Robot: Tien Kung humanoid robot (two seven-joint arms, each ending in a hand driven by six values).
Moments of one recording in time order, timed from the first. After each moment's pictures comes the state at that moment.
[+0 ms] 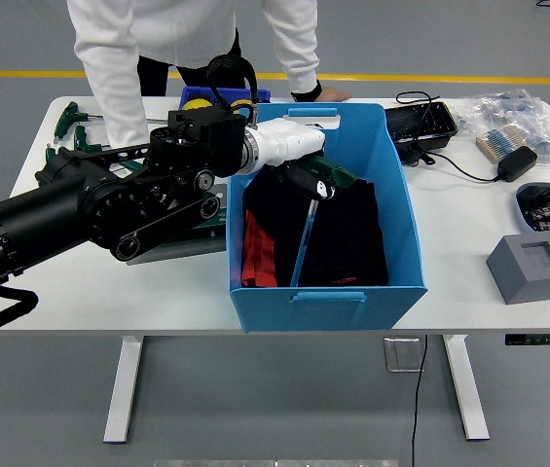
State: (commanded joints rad) left arm -1.20 0.08 -0.28 -0.90 1.55 -0.18 0.17; right arm 0.13 -0.24 0.38 0.18 -0.17 -0.19 -0.01
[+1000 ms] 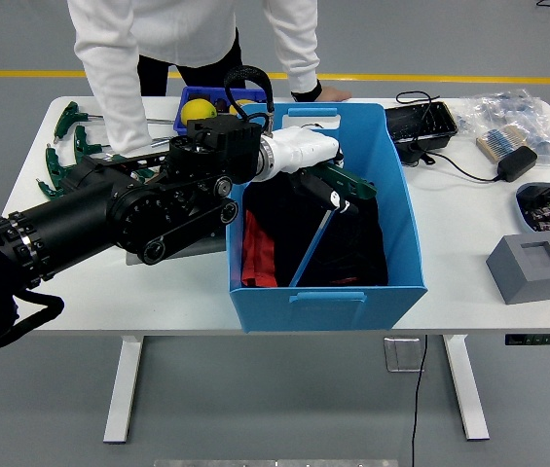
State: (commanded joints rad) left arm -1.21 0.00 -0.28 -0.79 1.59 -0.15 0.09; right arm 0.15 -0.24 0.37 0.18 -0.20 -0.19 -0.02
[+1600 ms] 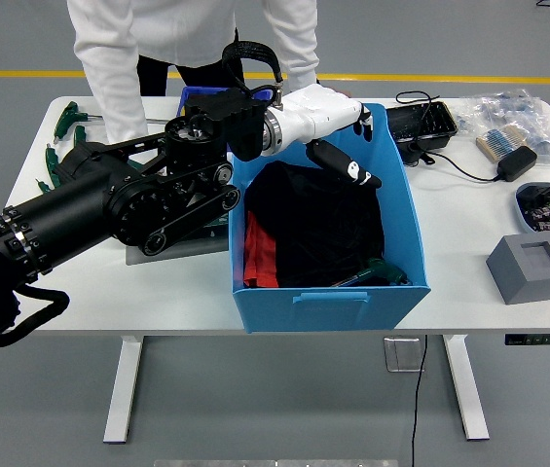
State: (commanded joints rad) left arm -1.20 0.02 -0.41 -0.87 1.80 -0.02 -0.01; right arm 0.14 -0.24 0.39 0.18 -0.23 -0.19 -0.02
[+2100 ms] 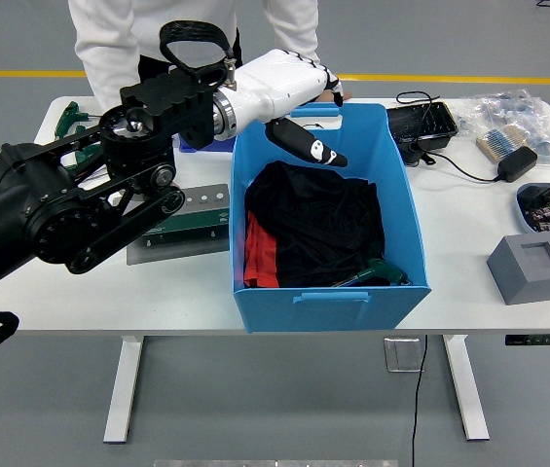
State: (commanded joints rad) left arm -0.98 0.22 -0.73 -1.31 2.06 -0.17 0.16; right arm 0.12 -0.23 0.37 0.18 -0.17 -0.19 -0.01
